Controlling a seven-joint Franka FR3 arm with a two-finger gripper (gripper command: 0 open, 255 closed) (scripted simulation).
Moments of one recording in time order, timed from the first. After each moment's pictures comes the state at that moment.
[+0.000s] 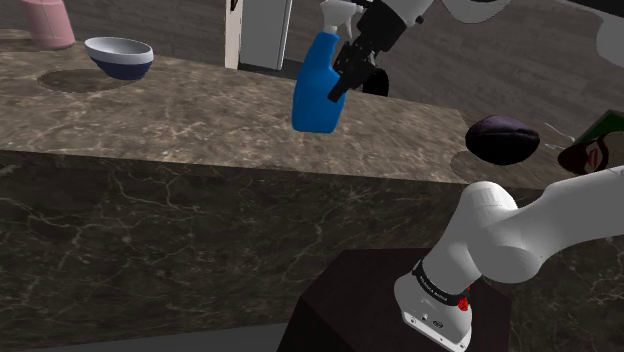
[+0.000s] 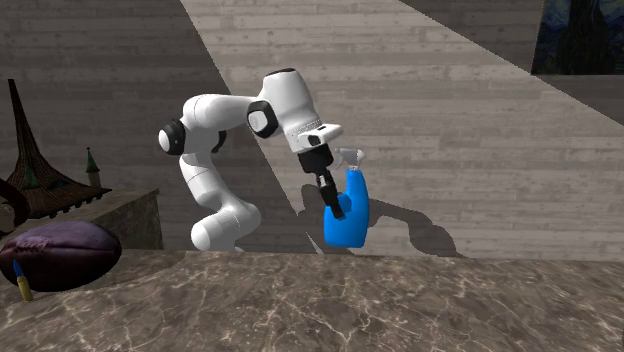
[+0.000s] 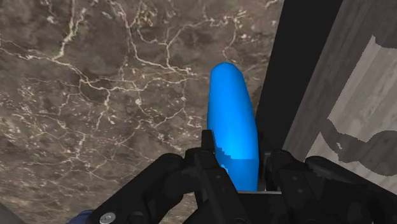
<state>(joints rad) 0.32 -0.68 -0.09 -2.28 0.18 1.92 -0.66</state>
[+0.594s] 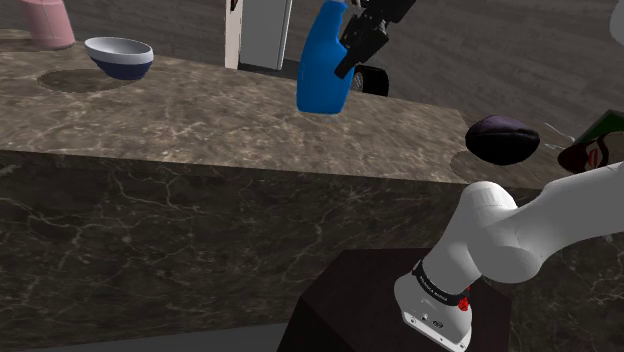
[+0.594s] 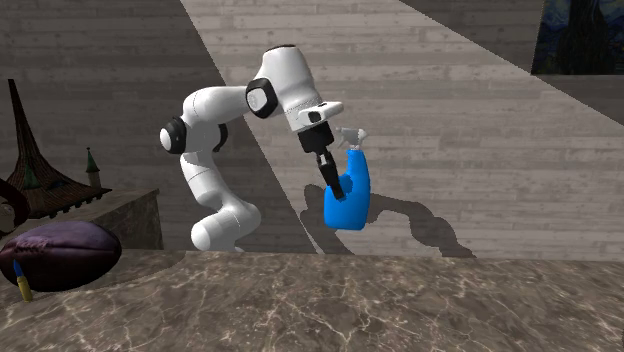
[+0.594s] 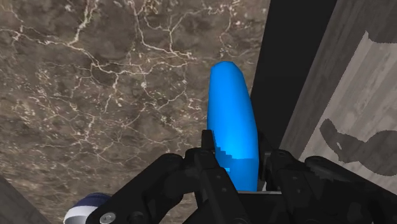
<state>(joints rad) 0.33 -0.65 -0.09 -2.13 0.17 1.81 -0.64</state>
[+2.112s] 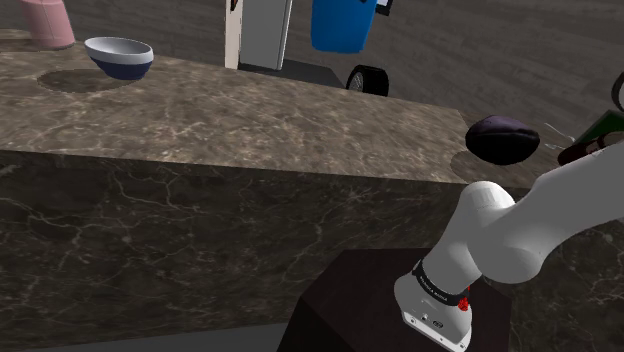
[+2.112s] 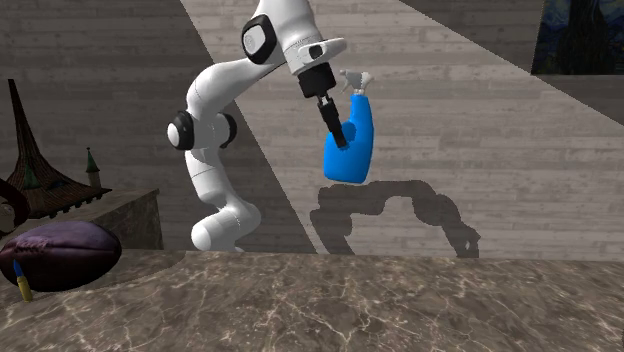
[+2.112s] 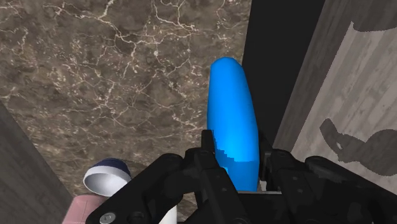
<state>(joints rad) 0.35 -0.48 -0.11 -1.66 0.18 1.51 -0.59</state>
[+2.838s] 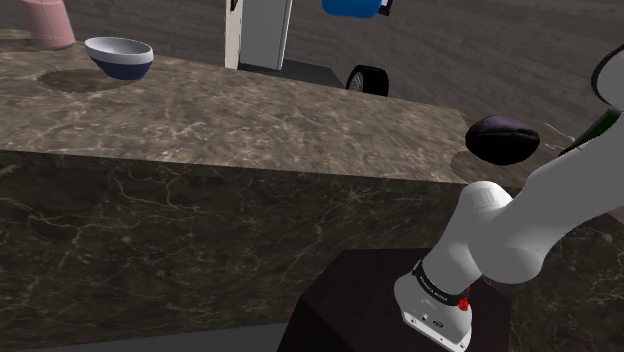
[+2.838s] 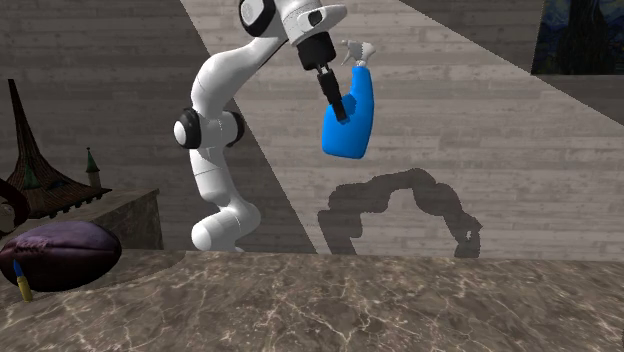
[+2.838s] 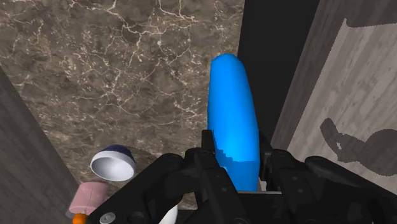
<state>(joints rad) 0.36 -0.36 -0.13 -1.37 0.19 1.35 -0.56</state>
